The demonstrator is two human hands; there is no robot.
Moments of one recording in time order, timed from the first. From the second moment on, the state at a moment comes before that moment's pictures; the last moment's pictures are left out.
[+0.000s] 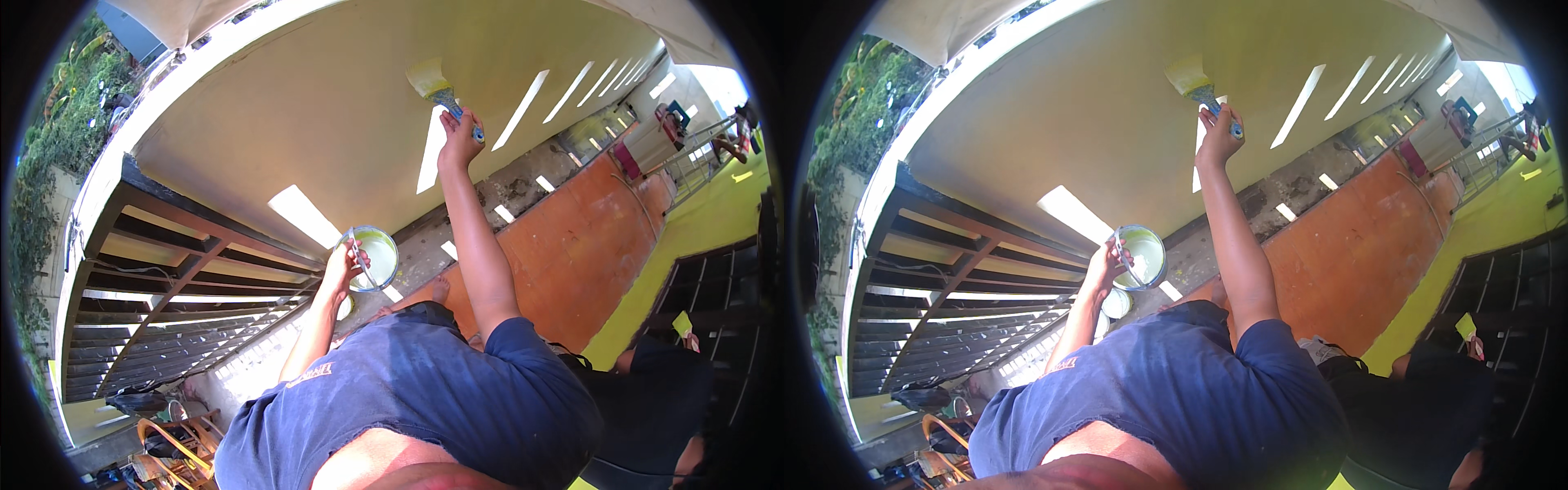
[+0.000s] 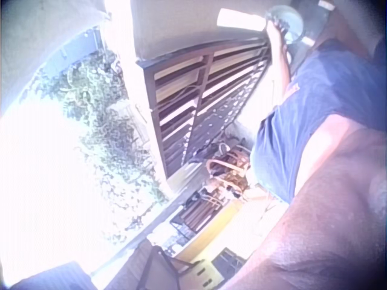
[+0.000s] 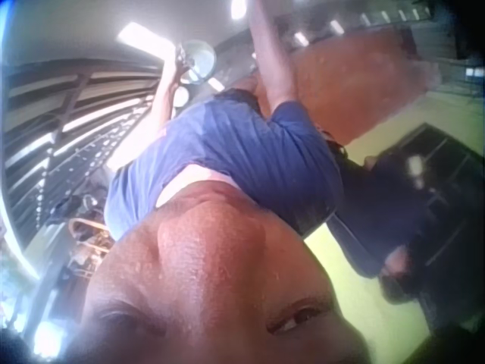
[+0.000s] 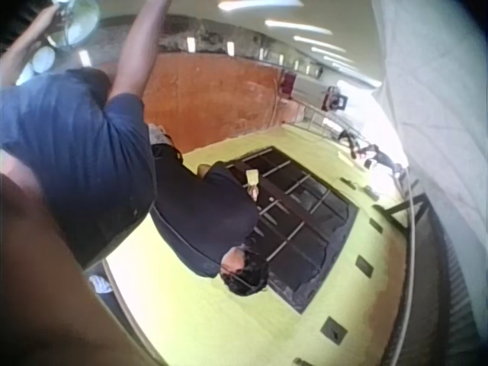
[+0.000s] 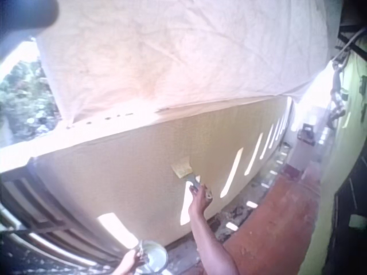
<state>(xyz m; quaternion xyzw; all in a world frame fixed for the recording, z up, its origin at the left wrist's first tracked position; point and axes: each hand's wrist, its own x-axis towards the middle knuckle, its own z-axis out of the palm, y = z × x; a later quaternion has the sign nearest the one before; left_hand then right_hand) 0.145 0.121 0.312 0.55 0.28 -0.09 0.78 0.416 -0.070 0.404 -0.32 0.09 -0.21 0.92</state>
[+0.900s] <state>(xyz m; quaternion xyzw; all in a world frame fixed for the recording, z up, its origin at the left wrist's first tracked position) 0.160 0.117 0.319 0.55 0.28 -0.09 0.78 0.468 -0.135 0.573 -0.28 0.00 -0.26 0.92</state>
